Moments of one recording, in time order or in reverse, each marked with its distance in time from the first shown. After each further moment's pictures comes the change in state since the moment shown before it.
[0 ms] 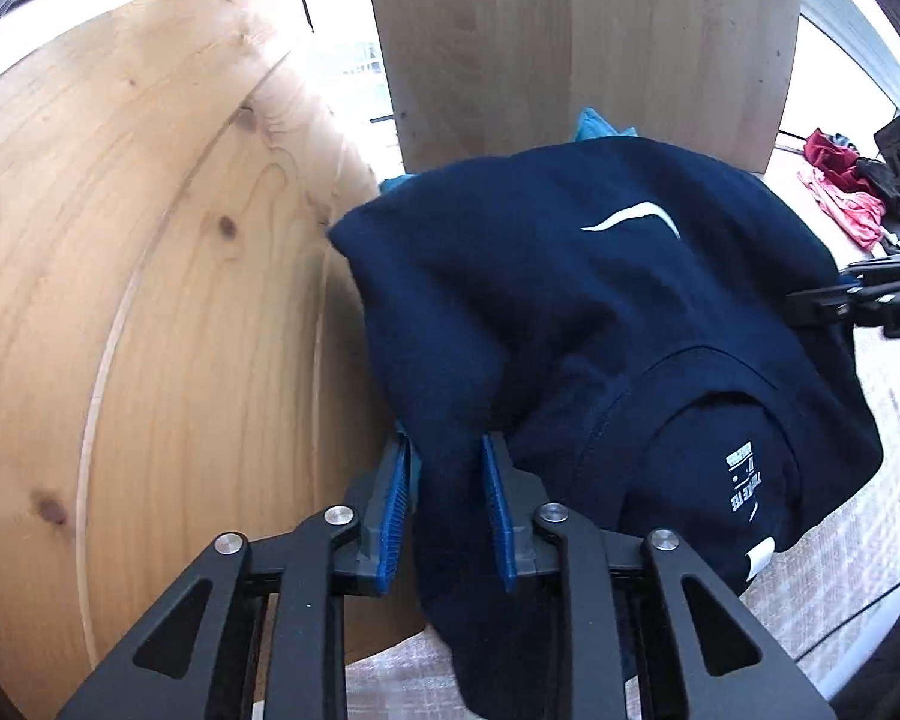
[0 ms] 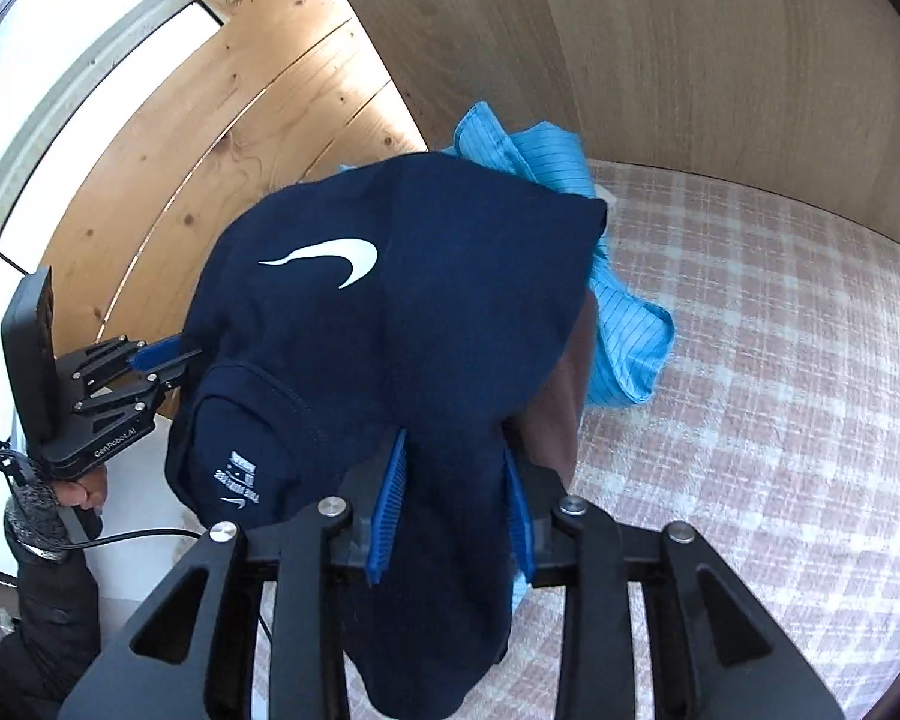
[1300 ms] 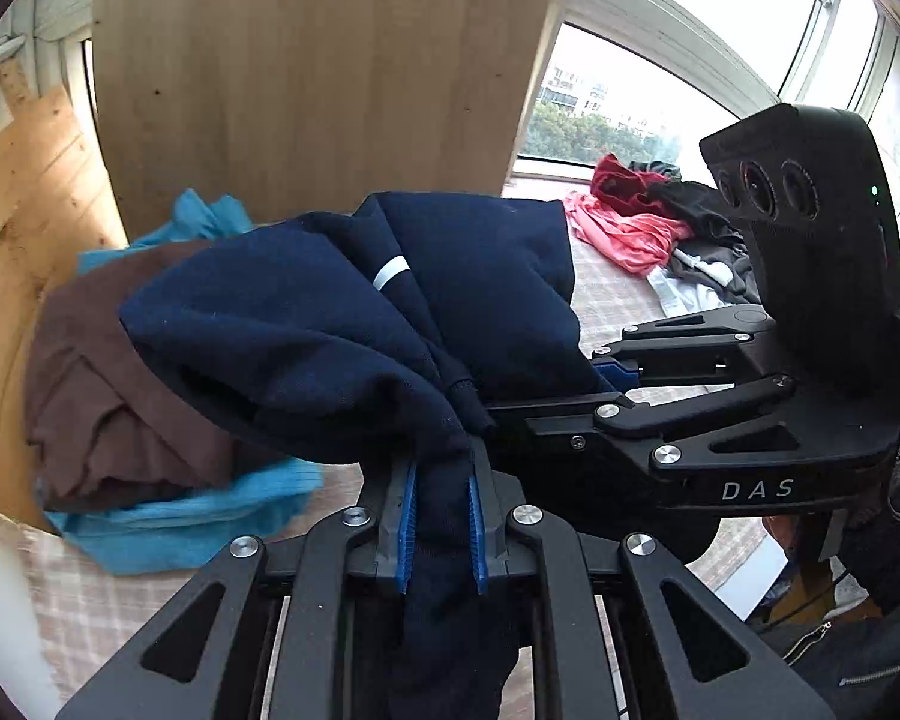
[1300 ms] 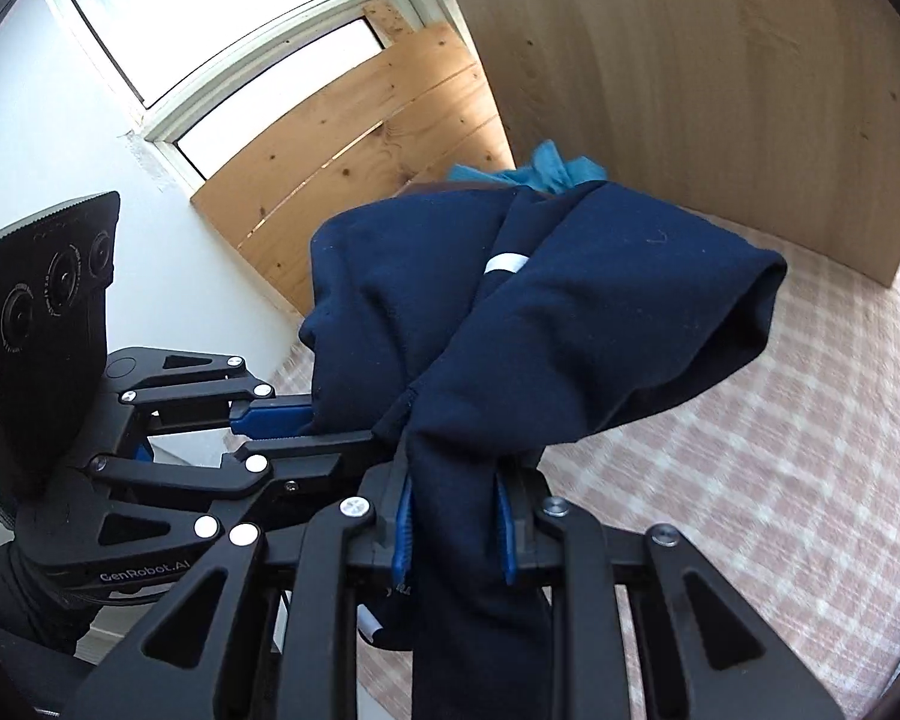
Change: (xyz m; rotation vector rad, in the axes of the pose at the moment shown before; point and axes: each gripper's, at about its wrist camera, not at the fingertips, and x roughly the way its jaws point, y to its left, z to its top) left arm -0.106 -0.250 -0.014 -0.009 -0.100 -0.311; right arm -0.106 0.001 -0.100 -0.254 -0.088 0.139
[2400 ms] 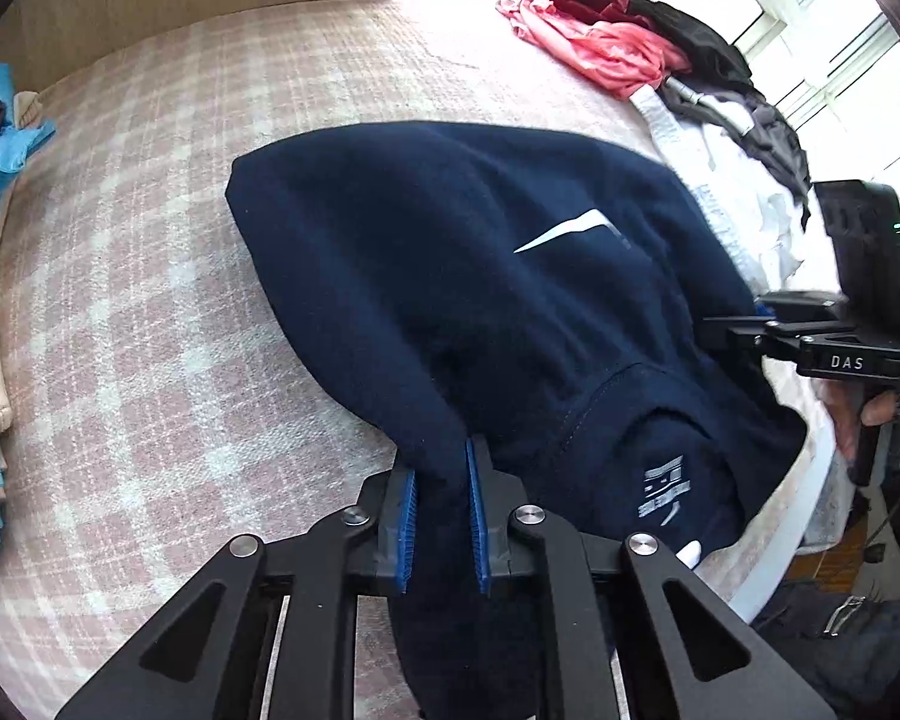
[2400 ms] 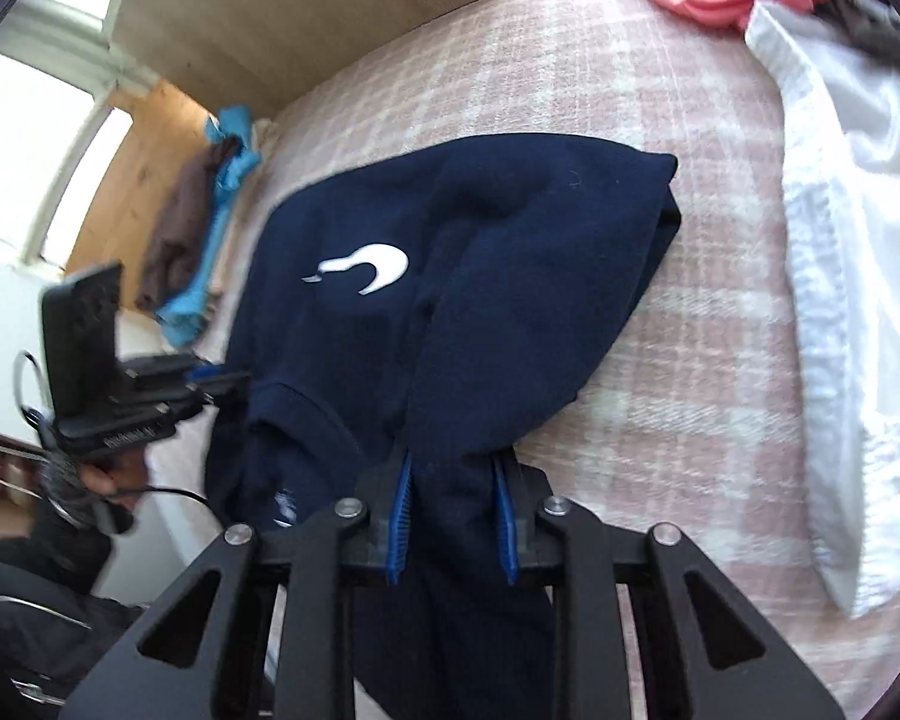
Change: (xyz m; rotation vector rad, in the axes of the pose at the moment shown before) left arm 0.218 -0.131 -0.043 -0.043 0.335 -0.218; right arm -0.083 -0.270 -0.206 0.510 0.083 0.010
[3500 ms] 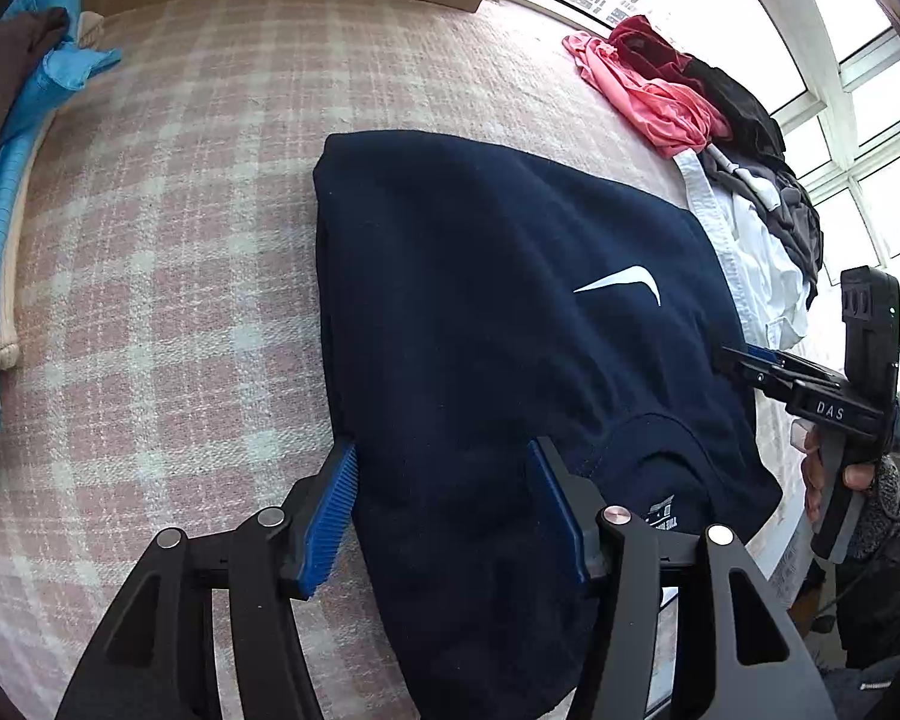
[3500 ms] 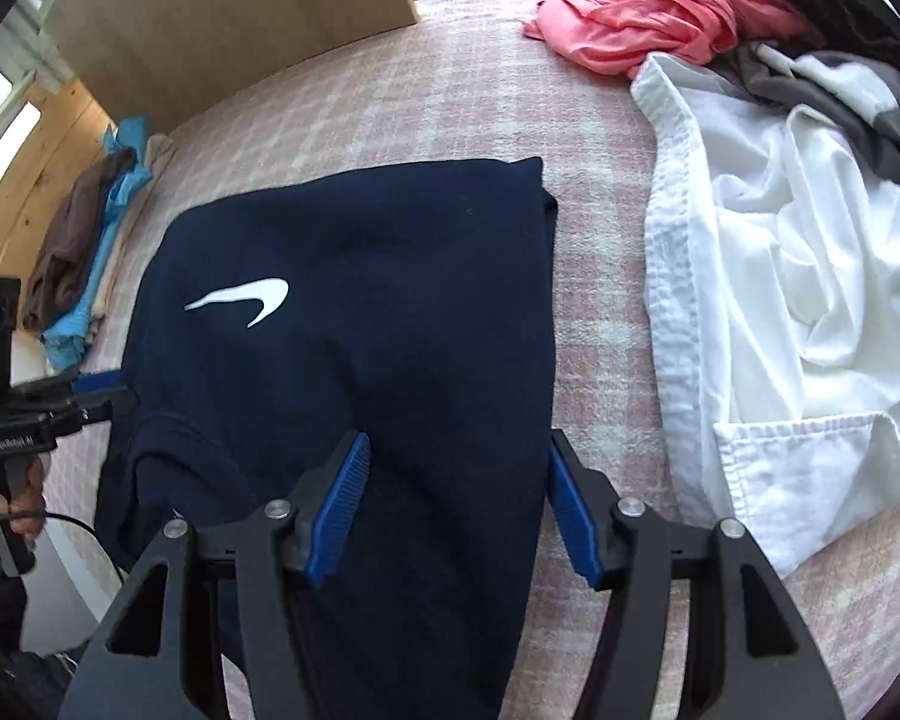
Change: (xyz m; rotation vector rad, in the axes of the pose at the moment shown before) left arm -0.014 0.028 -0.029 -0.136 -0.033 0.060; right arm -0.014 0.014 -0.011 -0.055 -0.065 -0.425
